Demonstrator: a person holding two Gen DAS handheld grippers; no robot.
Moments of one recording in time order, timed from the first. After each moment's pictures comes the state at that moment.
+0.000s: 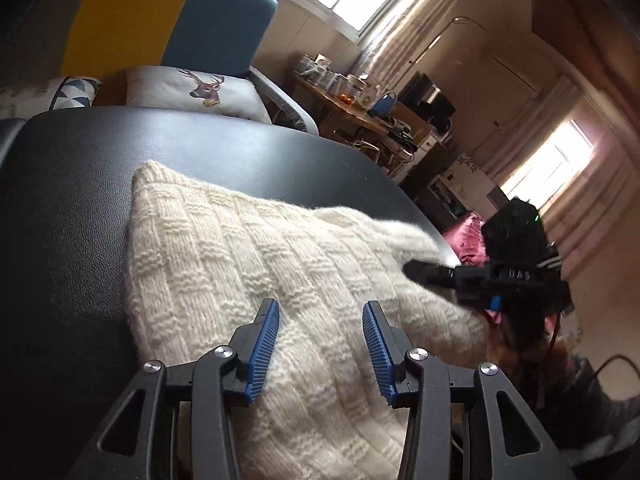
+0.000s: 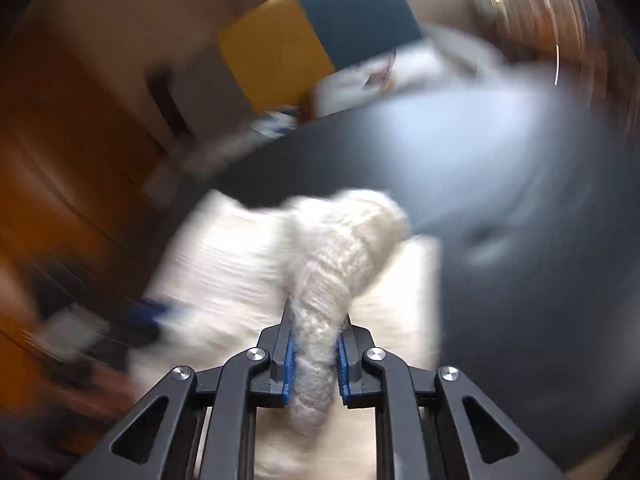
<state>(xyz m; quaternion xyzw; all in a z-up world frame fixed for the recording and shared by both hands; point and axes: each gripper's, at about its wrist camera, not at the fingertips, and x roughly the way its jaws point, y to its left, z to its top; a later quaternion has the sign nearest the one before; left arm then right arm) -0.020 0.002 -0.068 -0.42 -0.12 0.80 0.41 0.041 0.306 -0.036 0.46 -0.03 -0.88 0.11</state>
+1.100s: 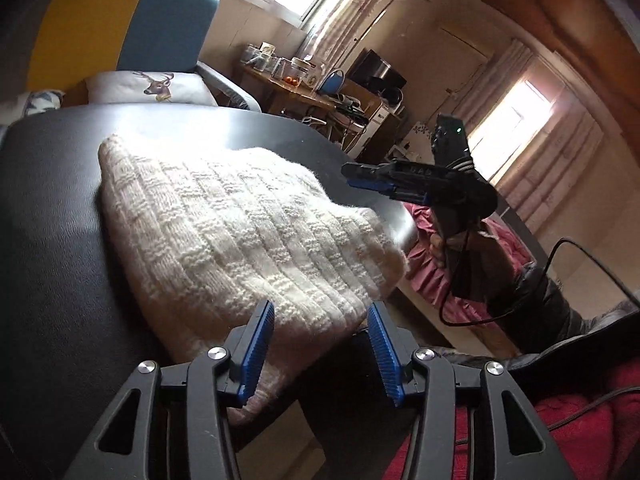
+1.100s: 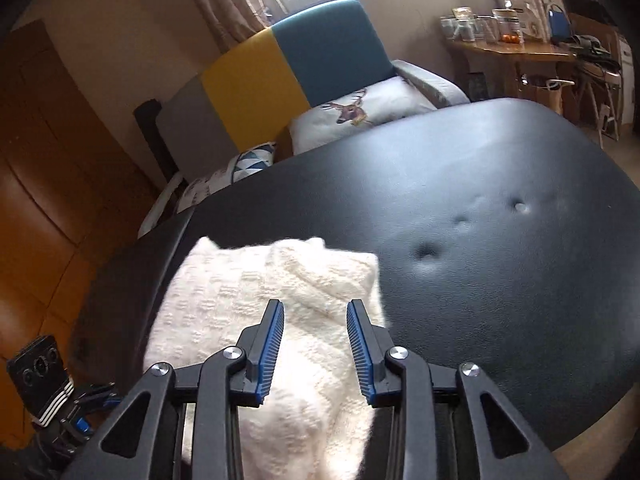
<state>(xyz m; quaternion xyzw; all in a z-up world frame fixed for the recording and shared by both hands) 0.078 0.005 -0.054 -0.41 -0.07 0.78 0.48 0.055 0.336 -0.015 0.40 -0.18 -0.89 0.14</state>
